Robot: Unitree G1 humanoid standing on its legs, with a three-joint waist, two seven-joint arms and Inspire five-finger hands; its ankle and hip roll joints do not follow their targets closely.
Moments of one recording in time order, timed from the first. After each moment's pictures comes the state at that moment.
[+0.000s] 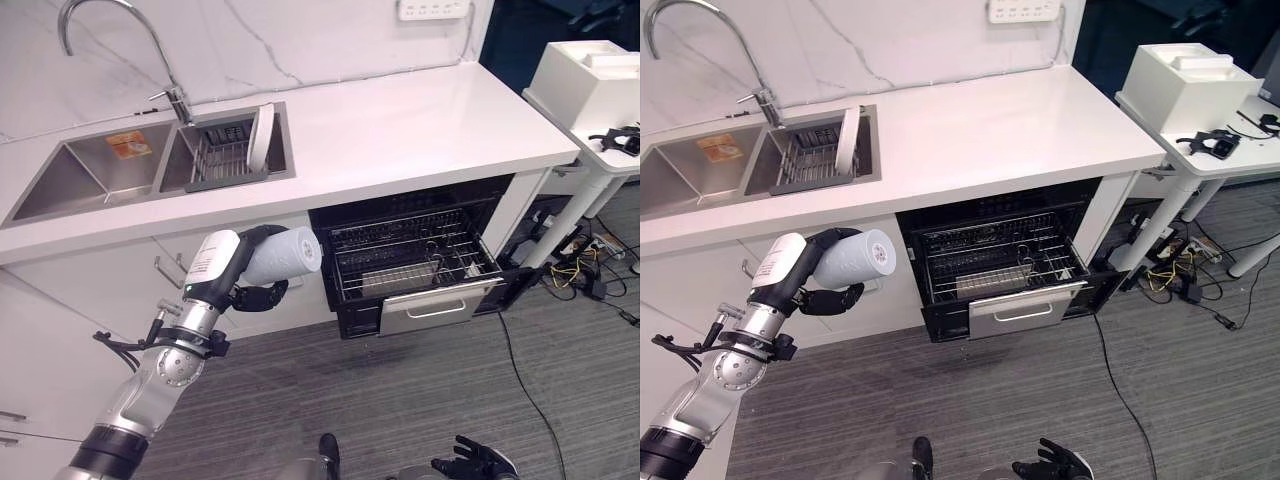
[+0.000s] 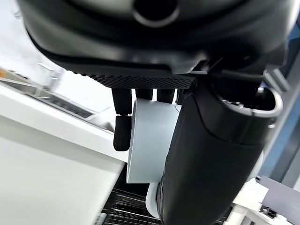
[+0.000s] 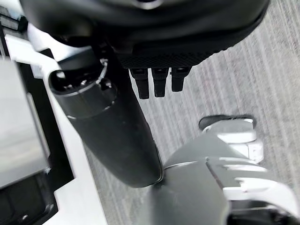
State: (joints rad) left arm -0.11 0.73 -0.16 0.07 0.32 -0.27 0.20; right arm 0.05 -0.31 0.14 1.14 0.36 -0.12 0.13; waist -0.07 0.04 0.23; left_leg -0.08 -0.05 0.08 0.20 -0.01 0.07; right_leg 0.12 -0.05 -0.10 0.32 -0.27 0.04
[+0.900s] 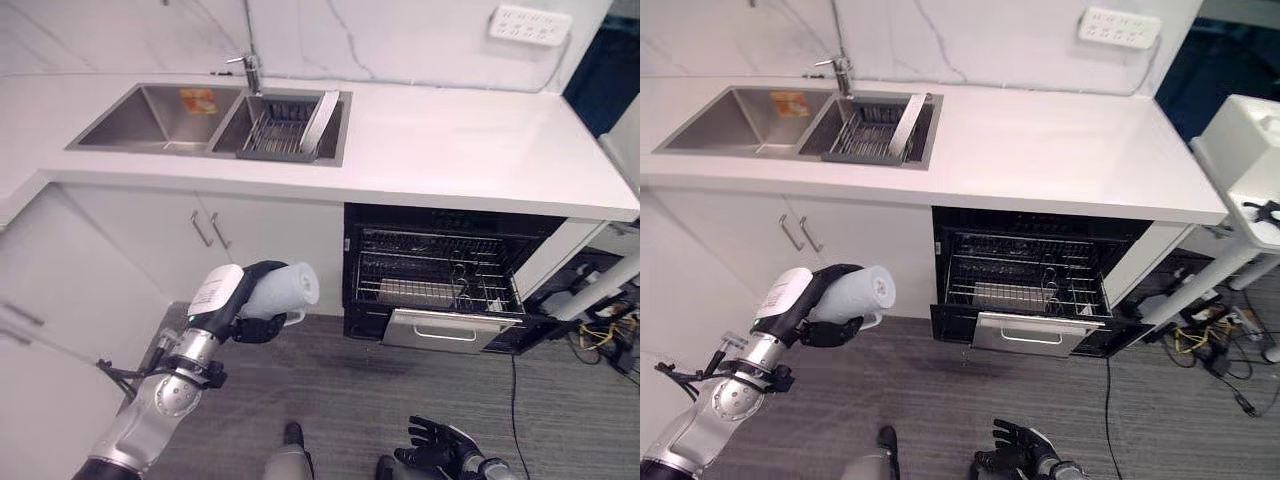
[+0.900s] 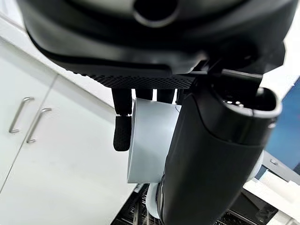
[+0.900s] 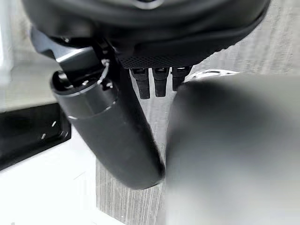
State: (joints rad) left arm -0.03 0.73 -0.19 0.00 0.33 -0.23 0.15; right arm 0.06 -0.28 0.20 0.98 0.36 -0.04 0.27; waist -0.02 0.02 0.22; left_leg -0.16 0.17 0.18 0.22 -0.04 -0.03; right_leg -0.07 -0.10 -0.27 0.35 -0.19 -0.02
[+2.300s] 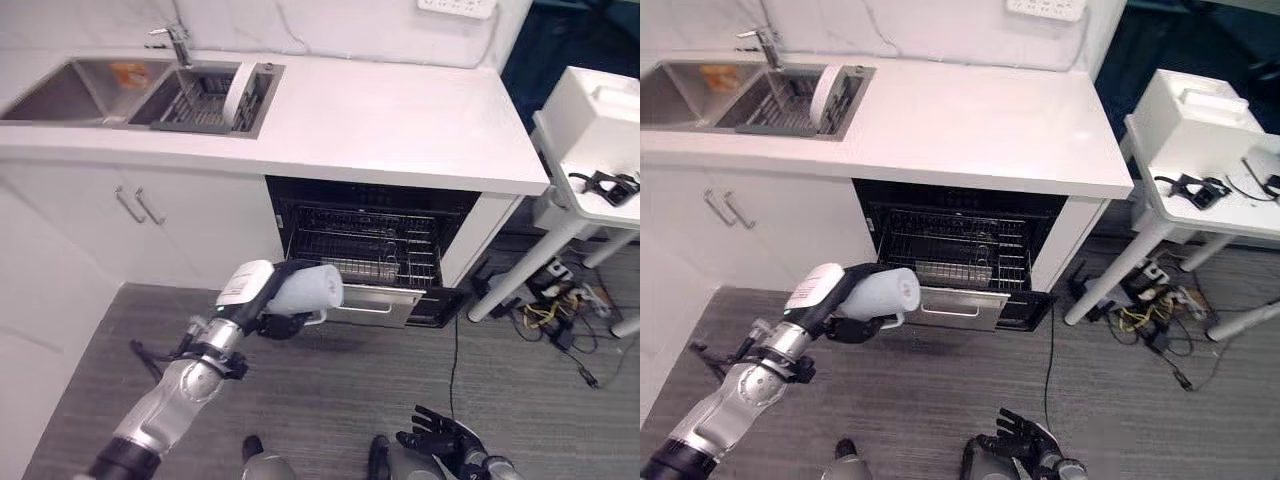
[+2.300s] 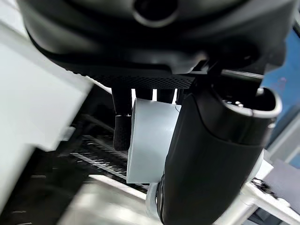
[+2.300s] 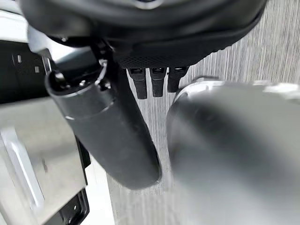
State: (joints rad) left arm -0.13 0.64 -0.33 -0.02 0.36 -0.20 0.14; right arm 0.08 -0.28 0.13 0.88 0.41 0.05 0.25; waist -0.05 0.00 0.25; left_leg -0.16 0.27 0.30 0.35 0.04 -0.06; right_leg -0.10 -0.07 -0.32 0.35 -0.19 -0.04
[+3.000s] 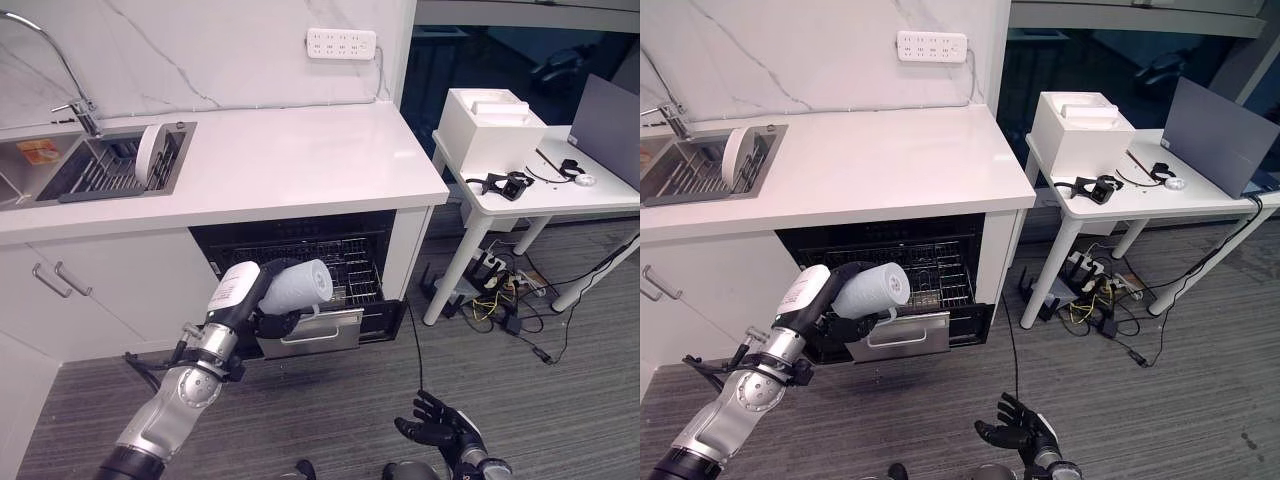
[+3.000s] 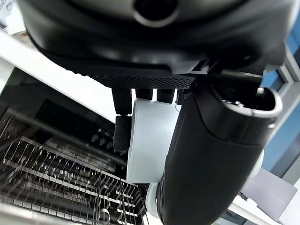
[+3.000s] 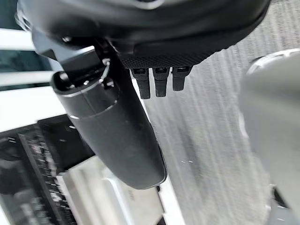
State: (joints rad) left arm 0.00 0.63 -0.23 0.05 0.27 -0.20 0.17; right arm 0.26 -0.27 0.13 0.43 0.46 0.01 0.09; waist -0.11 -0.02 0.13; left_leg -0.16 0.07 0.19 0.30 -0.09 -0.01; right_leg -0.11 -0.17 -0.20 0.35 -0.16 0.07
